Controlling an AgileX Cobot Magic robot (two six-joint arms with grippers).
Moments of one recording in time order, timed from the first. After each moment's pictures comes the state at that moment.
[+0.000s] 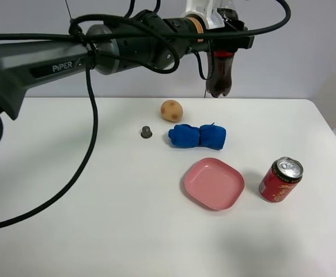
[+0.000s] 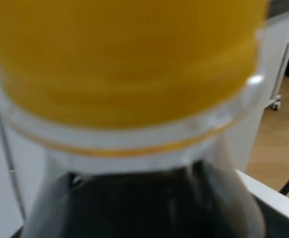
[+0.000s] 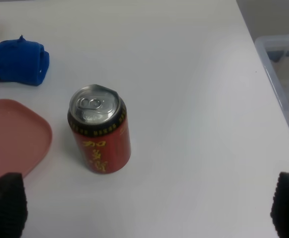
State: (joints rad) left arm -0.77 2.18 -1.91 0.38 -0.06 -0.46; right arm 0.00 0.00 -0.50 -0.02 1.07 0.04
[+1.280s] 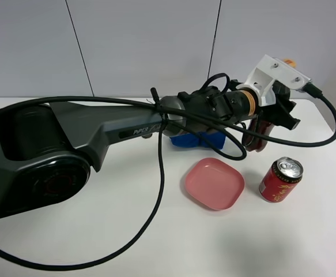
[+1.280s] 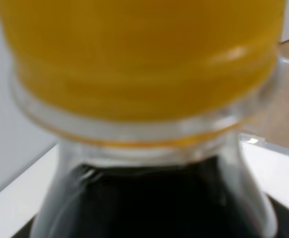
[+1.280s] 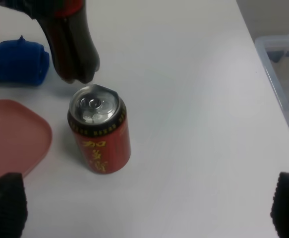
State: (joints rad) left arm -0.95 2.43 -1.98 0.46 -0.17 -0.45; right arm 0.00 0.00 -0.50 -0.02 1.07 0.04
